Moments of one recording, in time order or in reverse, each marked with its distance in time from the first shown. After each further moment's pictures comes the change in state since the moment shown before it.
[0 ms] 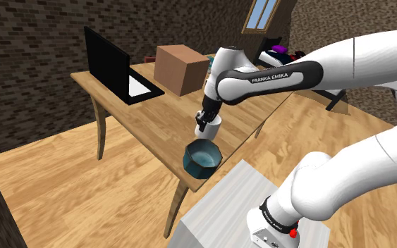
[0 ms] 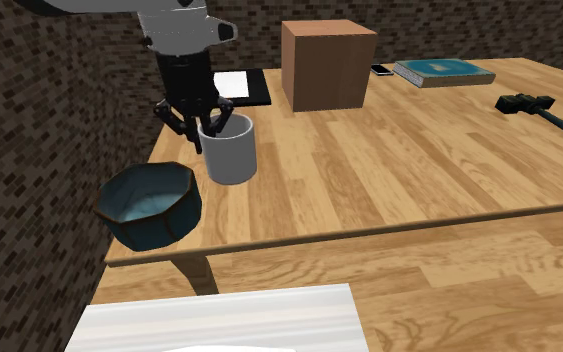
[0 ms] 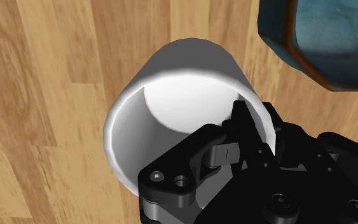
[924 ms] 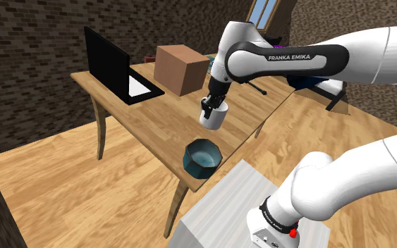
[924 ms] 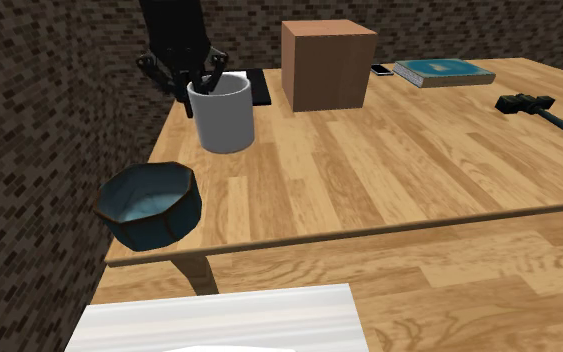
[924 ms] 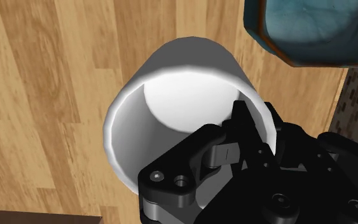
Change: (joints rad) arm 0.000 -0.083 0.003 0.124 0.000 -0.207 0.001
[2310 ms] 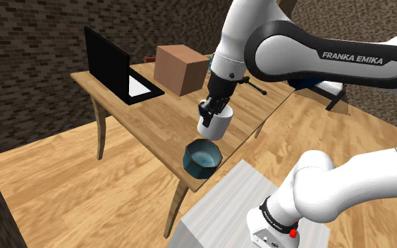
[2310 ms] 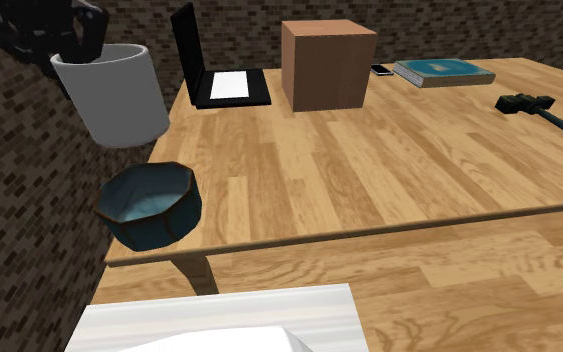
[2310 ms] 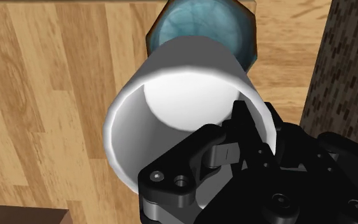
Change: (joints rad) arm 0.105 -0.182 0.183 0.028 0.102 -0.205 0.235
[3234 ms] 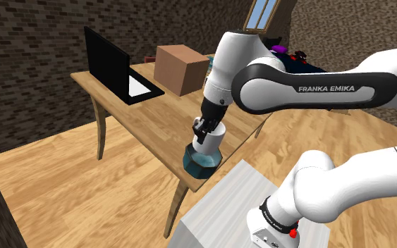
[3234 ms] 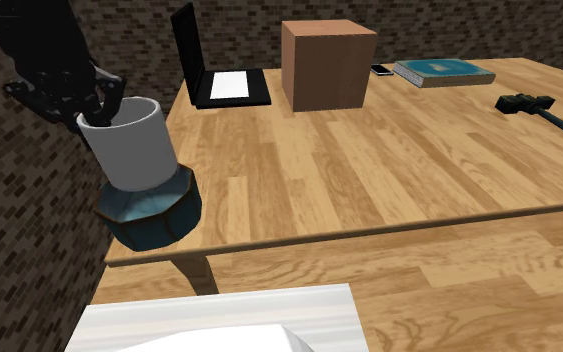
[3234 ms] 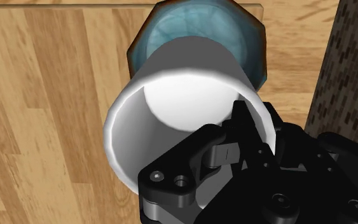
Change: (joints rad) arm 0.011 0.013 0.024 -0.171 0.018 0.184 0.011
